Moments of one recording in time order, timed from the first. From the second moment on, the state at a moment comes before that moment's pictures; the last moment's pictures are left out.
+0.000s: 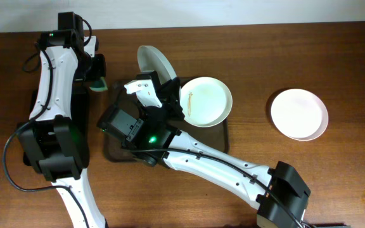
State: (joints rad) left arm 0.07 2.20 2.09 -1.19 0.06 0.00; right arm 1.04 1.95 1.71 -0.68 1.43 0.36
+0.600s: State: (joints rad) left arm 0.07 2.20 2.09 -1.19 0.06 0.00; right arm 0.72 1.95 1.72 -0.86 0.48 0.40
